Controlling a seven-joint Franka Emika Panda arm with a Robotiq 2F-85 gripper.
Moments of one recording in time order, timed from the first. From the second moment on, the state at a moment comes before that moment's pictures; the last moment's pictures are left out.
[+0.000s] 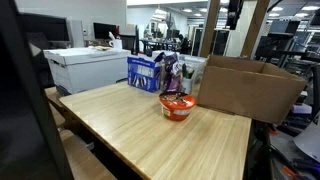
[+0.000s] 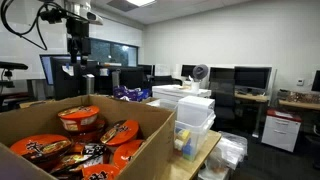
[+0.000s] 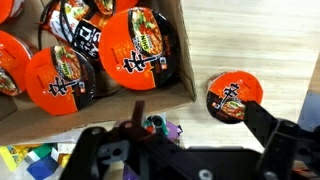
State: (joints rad) arm 0.02 -0.52 -0.03 -2.32 0.04 1.77 0.00
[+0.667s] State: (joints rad) arm 0.02 -0.52 -0.03 -2.32 0.04 1.77 0.00
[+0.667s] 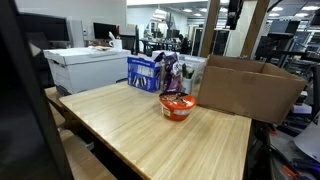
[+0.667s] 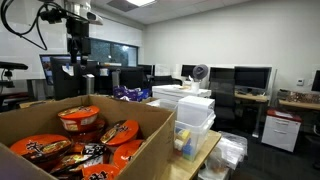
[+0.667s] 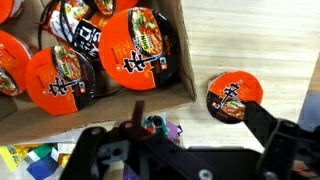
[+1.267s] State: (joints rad) arm 0.03 -0.44 0.08 -2.27 0.01 1.79 0.04
